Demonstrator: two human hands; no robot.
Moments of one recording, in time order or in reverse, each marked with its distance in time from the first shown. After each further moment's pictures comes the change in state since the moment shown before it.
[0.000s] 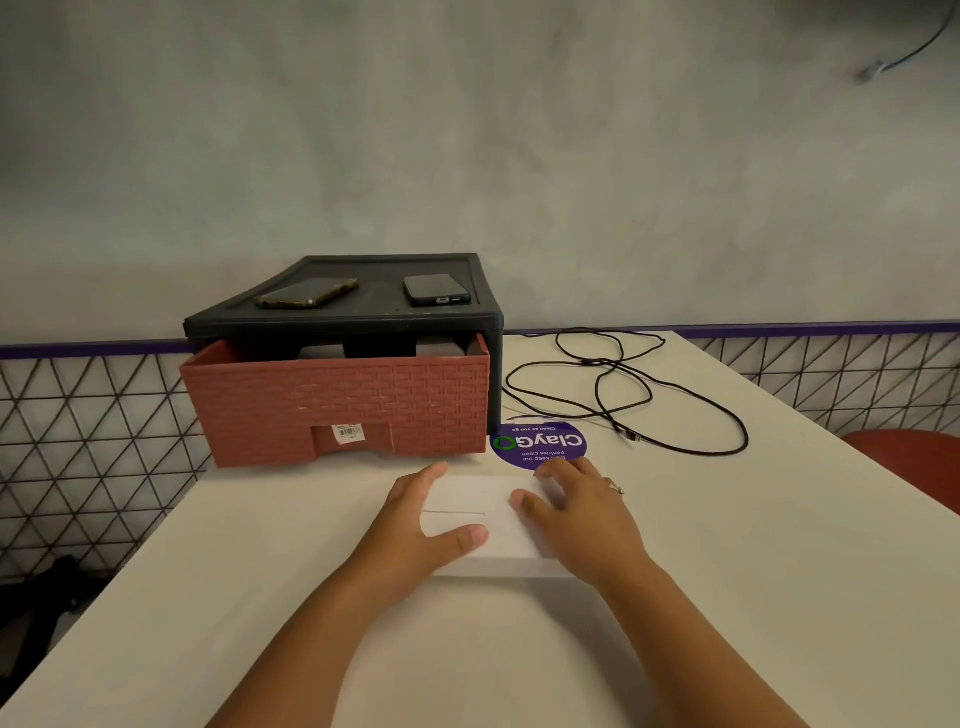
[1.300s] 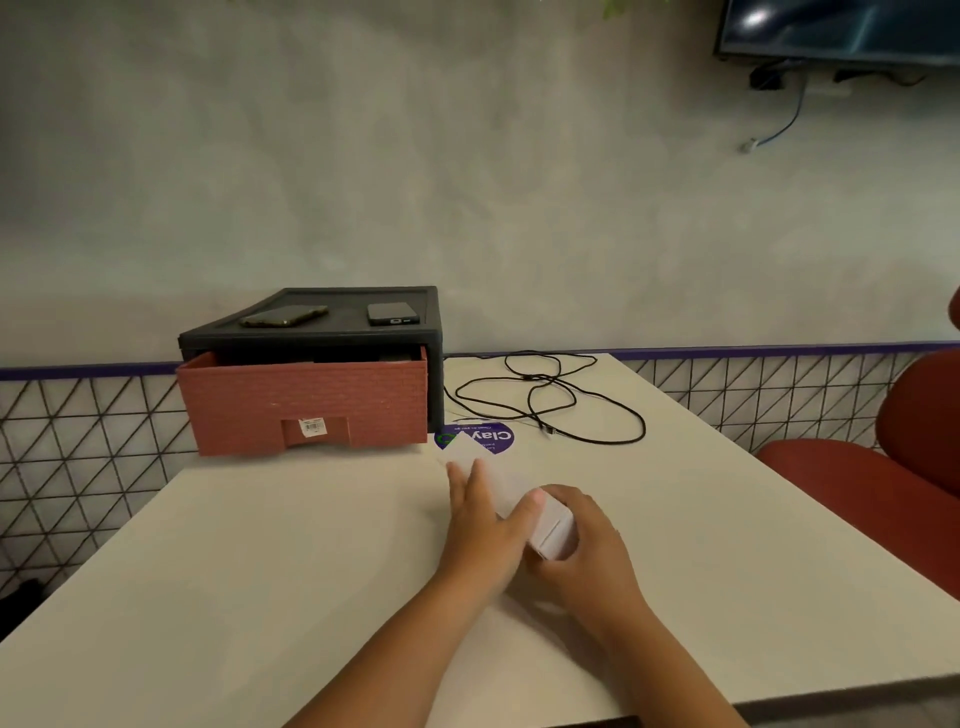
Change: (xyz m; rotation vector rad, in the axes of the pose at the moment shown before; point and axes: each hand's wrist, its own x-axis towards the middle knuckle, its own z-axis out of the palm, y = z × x) left_hand -0.072 0.113 0.109 -0.103 0.059 -0.075; right_hand -0.117 0.057 -0.049 0.411 0.189 -0.156
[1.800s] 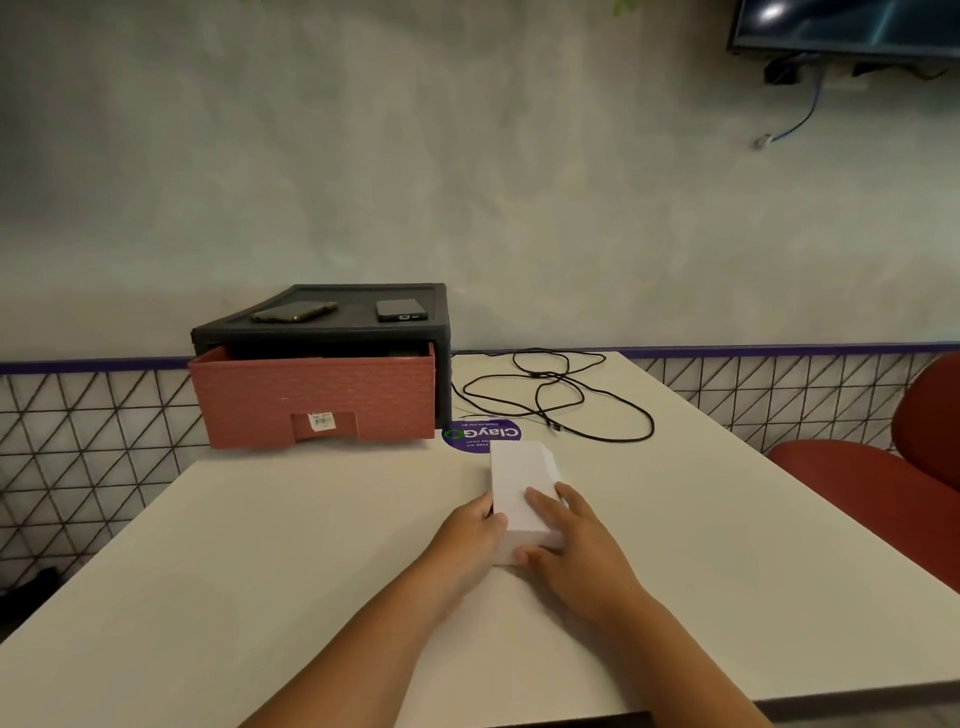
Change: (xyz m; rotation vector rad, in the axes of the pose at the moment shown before) left_hand 0.007 -0.021 -0.018 -0.139 -0.210 -0.137; right_hand 0.018 0.015 0.006 -0.329 -0.278 0.073
